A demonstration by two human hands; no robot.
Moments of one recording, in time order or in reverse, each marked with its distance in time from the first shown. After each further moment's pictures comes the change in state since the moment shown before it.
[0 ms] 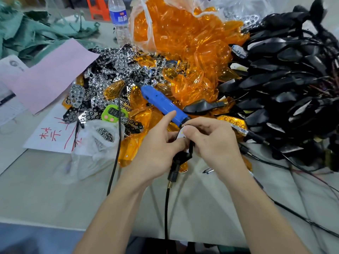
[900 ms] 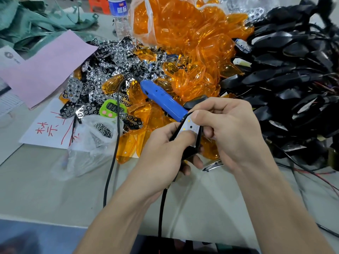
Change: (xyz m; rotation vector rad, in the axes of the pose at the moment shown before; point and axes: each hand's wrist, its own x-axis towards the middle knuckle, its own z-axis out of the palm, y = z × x) left_hand -0.033 0.029 0.019 -0.277 -0.028 -0.064; right_hand 0.004 -0.037 -0.018 0.371 -0.050 0.016
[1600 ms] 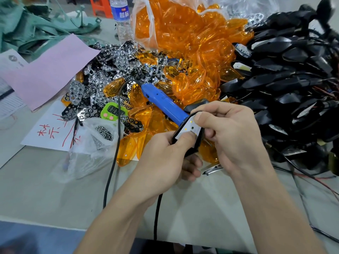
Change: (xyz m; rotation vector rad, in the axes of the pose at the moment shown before) left_hand 0.000 0.003 0.003 0.066 0.051 -0.129; right_hand 0.000 0.001 0.001 0.066 0.072 0.023
